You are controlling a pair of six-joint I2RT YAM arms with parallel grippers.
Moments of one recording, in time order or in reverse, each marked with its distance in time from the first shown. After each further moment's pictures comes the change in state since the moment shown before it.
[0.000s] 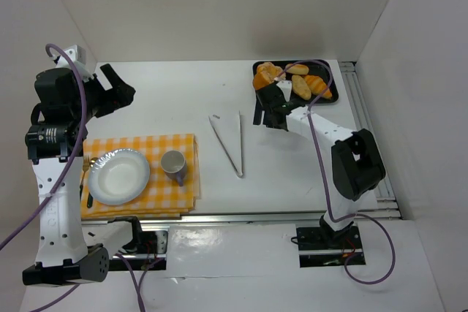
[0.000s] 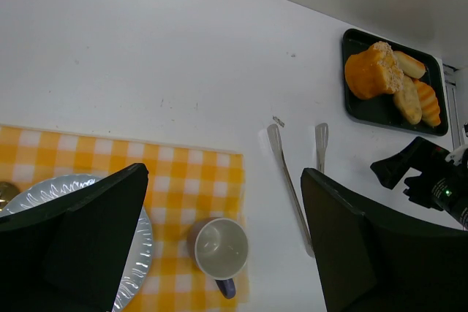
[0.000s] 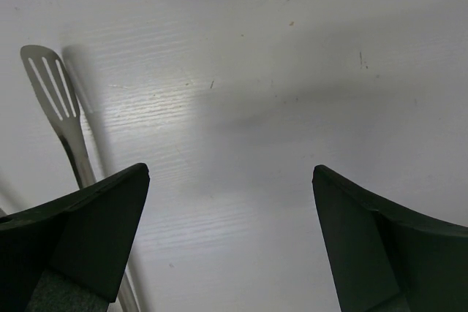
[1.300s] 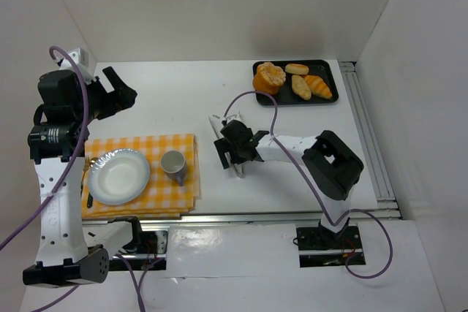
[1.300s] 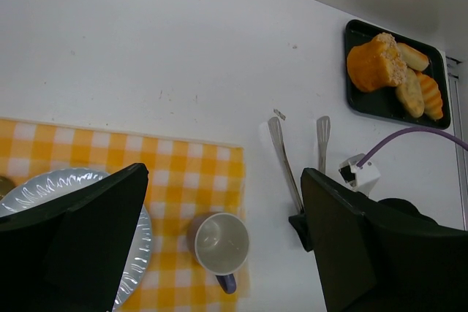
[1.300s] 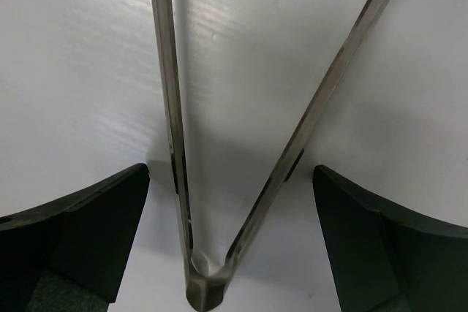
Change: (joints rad) left arm 0.000 -0.008 -0.033 0.003 0.010 -0.001; right arm 0.330 0.103 -0.165 0.220 -0.267 -0.210
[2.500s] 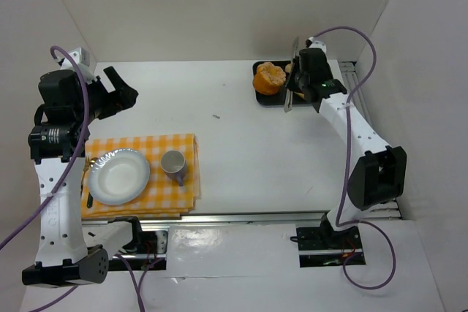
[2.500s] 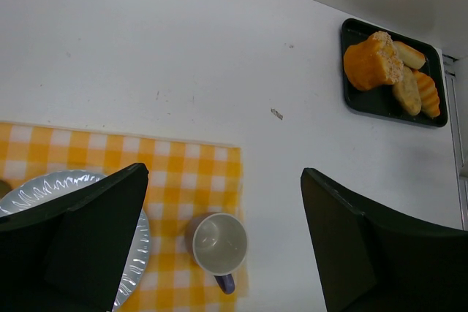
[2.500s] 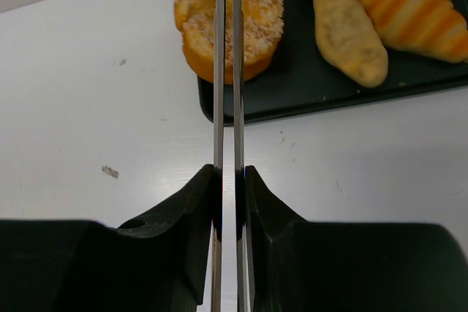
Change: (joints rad) left arm -0.008 0.000 0.000 0.005 0.001 0.000; right arm -0.538 -0.241 0.351 -0.101 0.023 0.044
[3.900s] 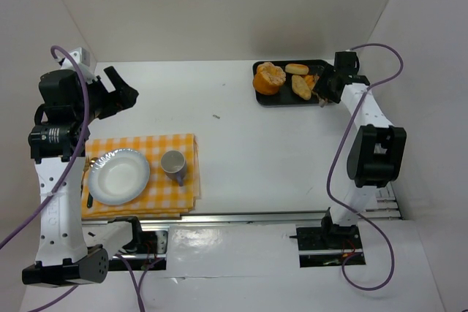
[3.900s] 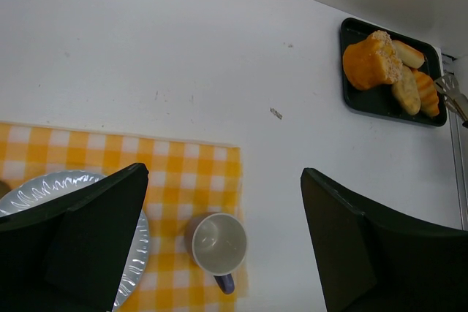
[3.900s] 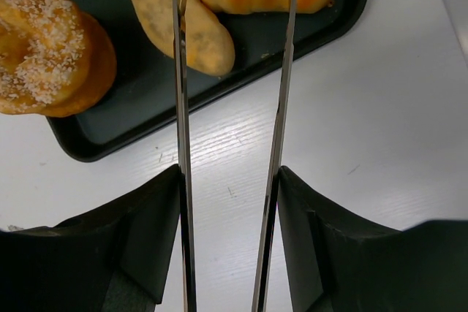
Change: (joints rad) left arm 0.000 0.002 0.000 0.001 0.003 0.000; right arm -0.362 0.197 0.052 -0.126 -0.157 0.025
